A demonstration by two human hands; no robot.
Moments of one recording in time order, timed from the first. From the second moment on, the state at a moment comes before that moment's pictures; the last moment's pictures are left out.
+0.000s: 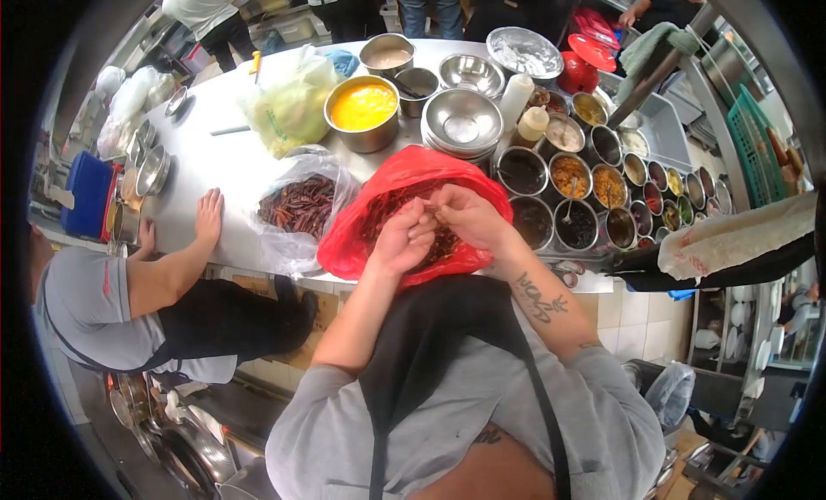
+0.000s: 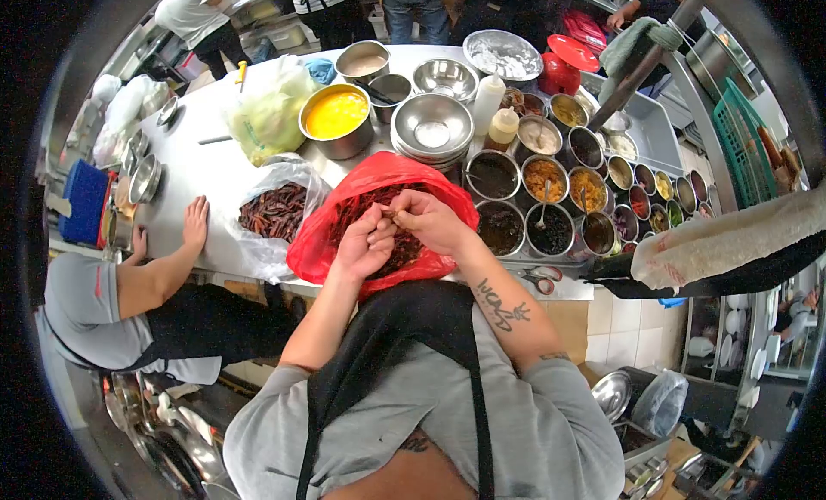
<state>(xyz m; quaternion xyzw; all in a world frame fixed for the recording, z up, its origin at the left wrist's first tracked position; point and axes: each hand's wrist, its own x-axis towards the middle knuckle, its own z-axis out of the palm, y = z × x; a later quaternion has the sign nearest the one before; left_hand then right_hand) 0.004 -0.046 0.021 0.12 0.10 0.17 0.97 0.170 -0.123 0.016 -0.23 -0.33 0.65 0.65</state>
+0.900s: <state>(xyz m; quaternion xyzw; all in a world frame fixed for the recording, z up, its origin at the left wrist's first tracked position) 0.023 -0.050 0.022 0.10 0.18 0.28 0.94 0.145 -0.118 0.018 -0.49 -0.35 0.43 0.68</state>
